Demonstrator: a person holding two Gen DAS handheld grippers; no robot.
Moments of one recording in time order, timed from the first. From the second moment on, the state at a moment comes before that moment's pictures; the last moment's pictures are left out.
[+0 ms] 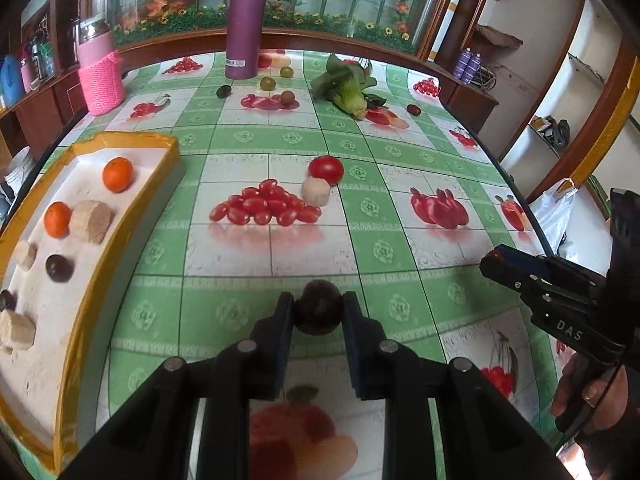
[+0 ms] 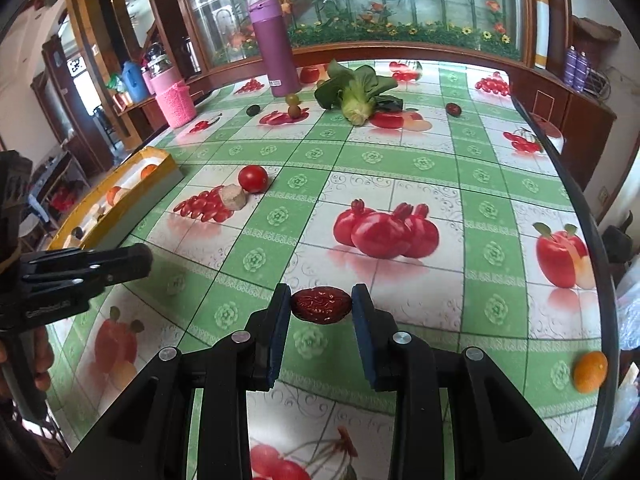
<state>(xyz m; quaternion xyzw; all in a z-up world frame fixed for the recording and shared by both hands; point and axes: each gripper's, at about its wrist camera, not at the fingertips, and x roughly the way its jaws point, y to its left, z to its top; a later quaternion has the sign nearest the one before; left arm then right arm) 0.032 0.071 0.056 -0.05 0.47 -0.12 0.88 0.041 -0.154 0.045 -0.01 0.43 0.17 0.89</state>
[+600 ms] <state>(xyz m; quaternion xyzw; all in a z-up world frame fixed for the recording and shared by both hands) -0.020 0.131 0.081 -0.08 0.44 -0.09 0.89 0.011 -0.090 0.062 -0.04 0.42 0.21 0.88</state>
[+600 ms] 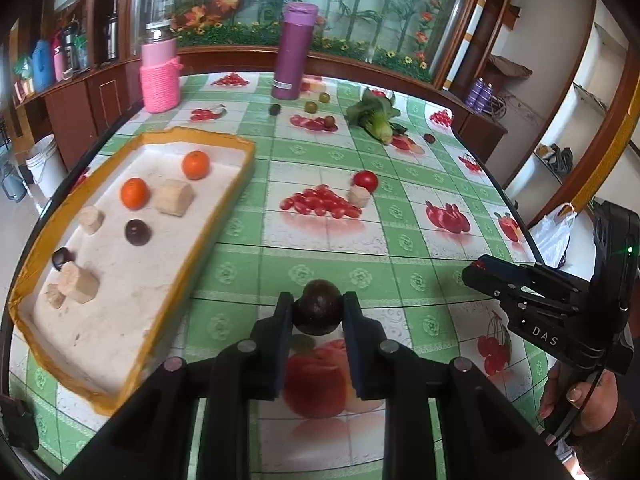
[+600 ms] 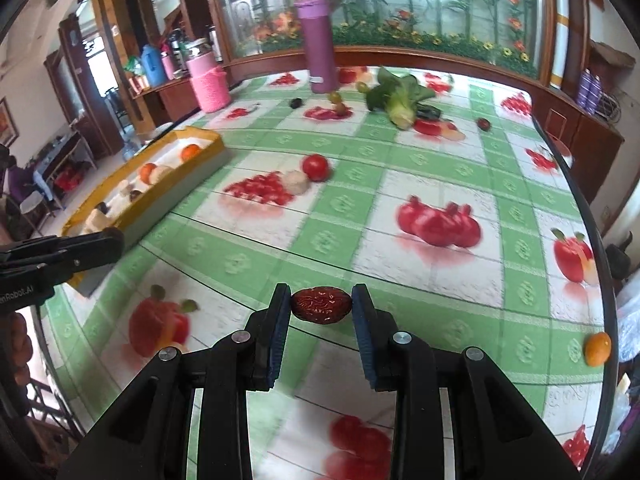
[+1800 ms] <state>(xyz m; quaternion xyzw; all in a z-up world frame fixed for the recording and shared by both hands) -0.024 0.285 0.042 -0.13 0.46 0.02 0.88 0.064 0.167 0.048 -0.16 0.43 0.37 0.81</state>
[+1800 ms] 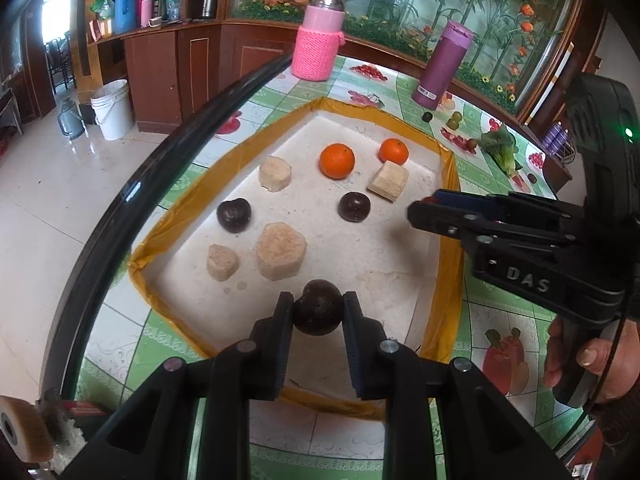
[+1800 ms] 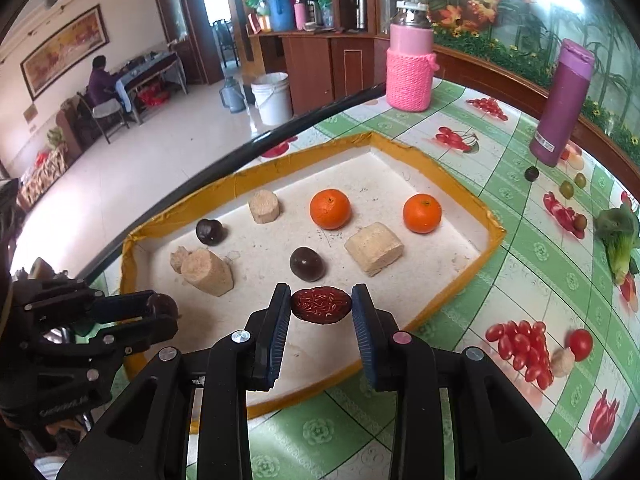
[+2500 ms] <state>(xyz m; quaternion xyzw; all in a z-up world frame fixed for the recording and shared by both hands) -0.003 0.279 0.019 -0.12 0.49 0.03 0.86 0.084 0.183 0.018 -0.21 0.45 0.37 0.79</state>
